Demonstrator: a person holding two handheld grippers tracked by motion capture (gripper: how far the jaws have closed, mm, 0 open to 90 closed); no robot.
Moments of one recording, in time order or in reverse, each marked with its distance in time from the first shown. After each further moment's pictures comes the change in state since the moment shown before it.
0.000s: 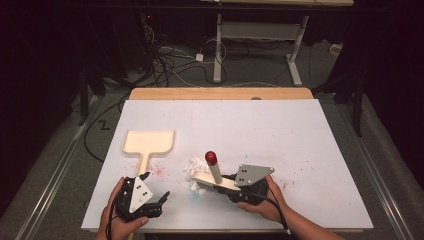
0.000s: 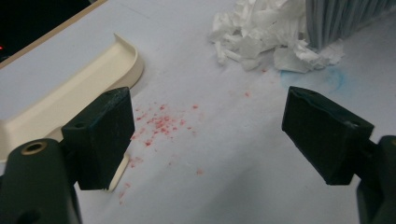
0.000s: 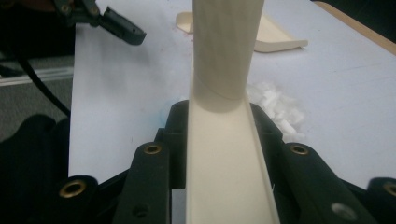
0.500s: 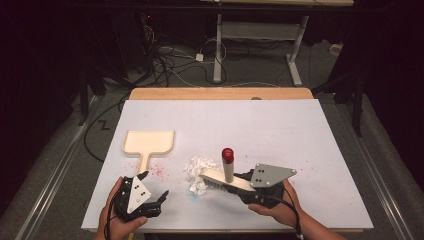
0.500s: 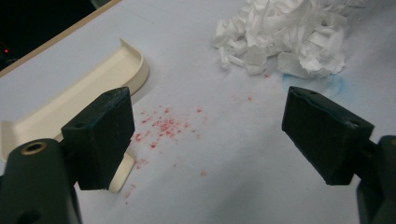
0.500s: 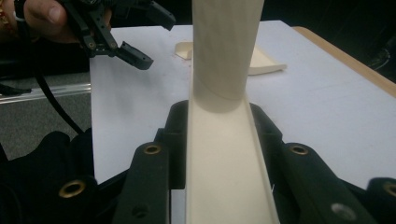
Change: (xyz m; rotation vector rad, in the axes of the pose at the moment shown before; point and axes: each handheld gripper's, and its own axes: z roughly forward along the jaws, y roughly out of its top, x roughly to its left) left arm 0.001 0.001 -0.004 -0.014 0.008 0.001; right arm 0.005 0.014 -0.047 -0.060 -0.036 0.000
